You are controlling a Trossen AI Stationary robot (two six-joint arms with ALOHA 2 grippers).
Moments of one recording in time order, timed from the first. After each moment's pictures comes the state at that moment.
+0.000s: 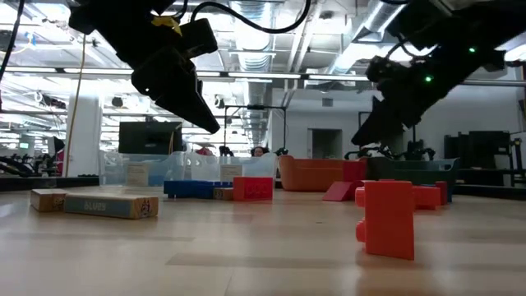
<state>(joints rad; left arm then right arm) -0.17 1.44 0.81 -0.11 -0.41 -0.08 0.02 1.20 0.47 0.04 0.46 0.28</state>
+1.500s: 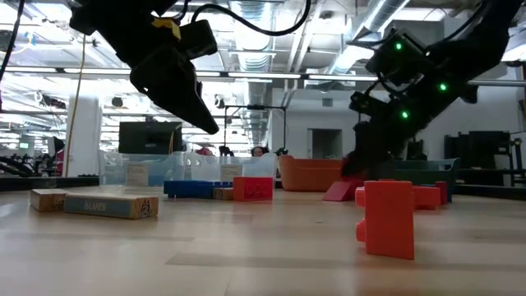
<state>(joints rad) -0.16 1.44 0.81 -0.12 -0.38 -0.09 -0.11 1.45 0.48 0.26 0.43 0.24</state>
